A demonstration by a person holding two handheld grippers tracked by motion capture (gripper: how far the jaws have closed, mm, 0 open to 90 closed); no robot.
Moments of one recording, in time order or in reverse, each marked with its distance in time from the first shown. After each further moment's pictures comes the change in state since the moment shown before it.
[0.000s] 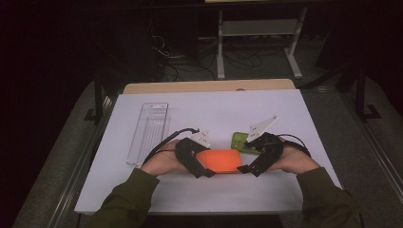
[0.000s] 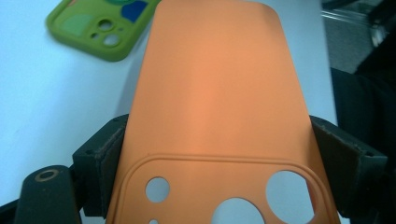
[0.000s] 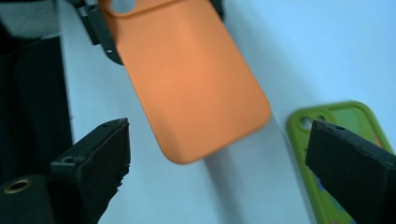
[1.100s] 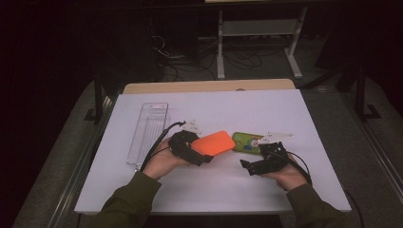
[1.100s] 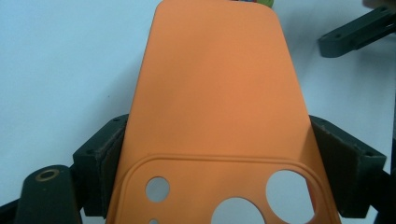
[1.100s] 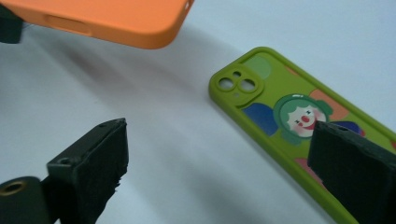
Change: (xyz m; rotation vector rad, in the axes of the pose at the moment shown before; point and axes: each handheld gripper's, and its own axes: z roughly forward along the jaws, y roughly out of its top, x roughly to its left) left arm 0.011 -0.007 -0.016 -0.100 0.215 -0.252; right arm 0.011 -0.046 0.022 -0.169 -0.333 0.405
